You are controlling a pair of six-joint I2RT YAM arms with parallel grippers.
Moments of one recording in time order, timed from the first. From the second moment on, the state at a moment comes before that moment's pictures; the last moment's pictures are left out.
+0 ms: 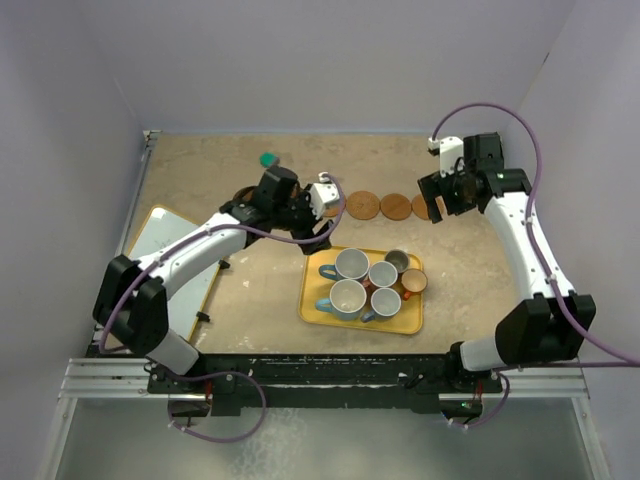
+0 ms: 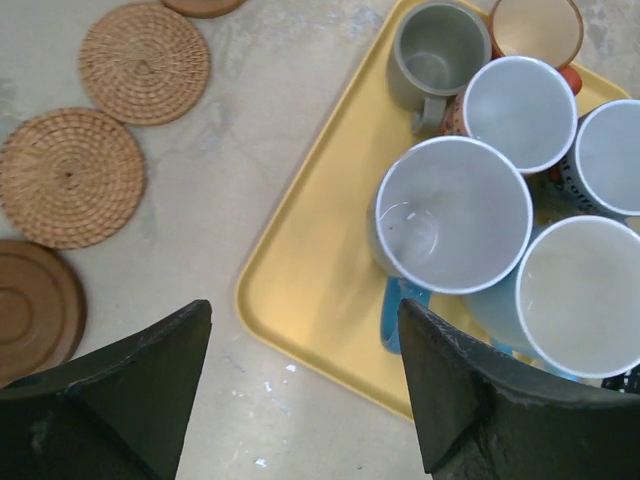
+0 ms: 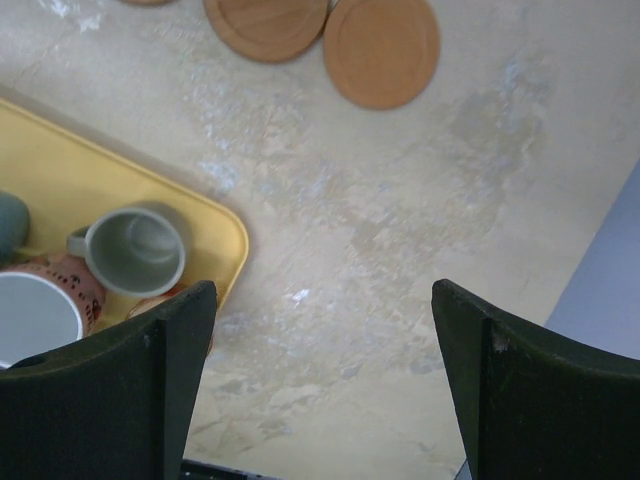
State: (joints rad) left arm -0.60 1.52 1.17 -0.33 0.47 0.32; right arm 0.06 1.46 1.46 -0.93 -0.05 -0.34
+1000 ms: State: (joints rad) left arm -0.80 1.86 1.48 -0.57 0.28 0.20; right arm 0.05 1.32 1.20 -0.79 -0.08 -0.31
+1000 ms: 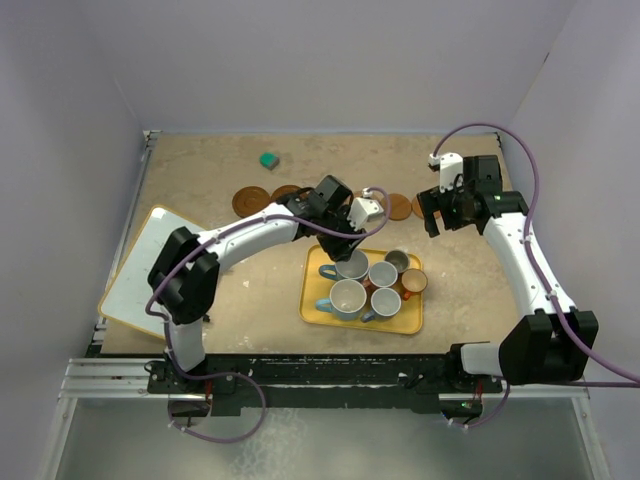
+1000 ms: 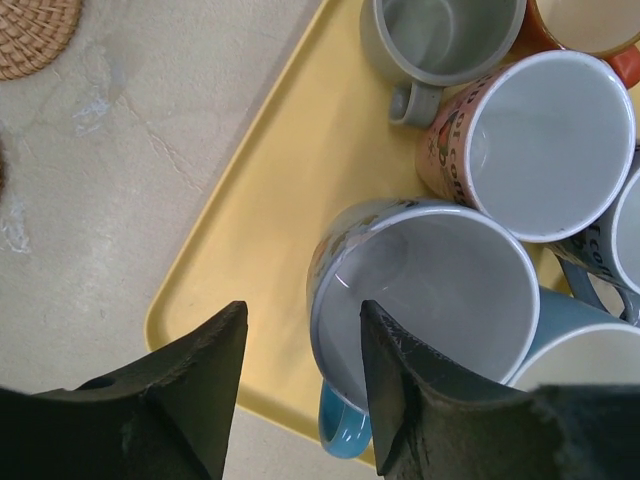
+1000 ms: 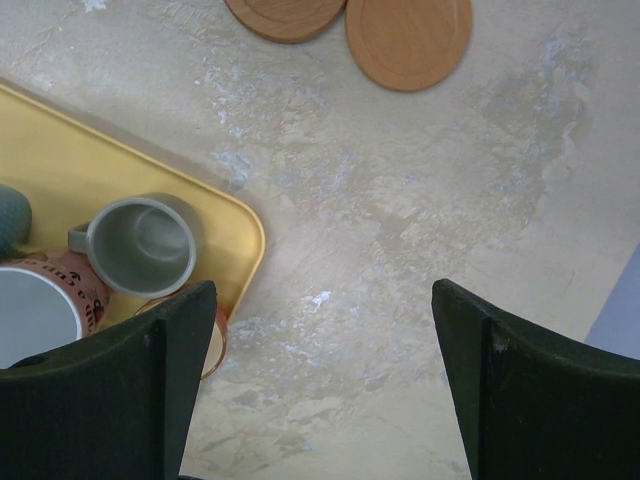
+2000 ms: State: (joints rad) left arm -0.83 1.90 1.51 -0.62 0.25 0.20; right arm 0.05 1.32 1.19 -0.78 -0.07 -0.32
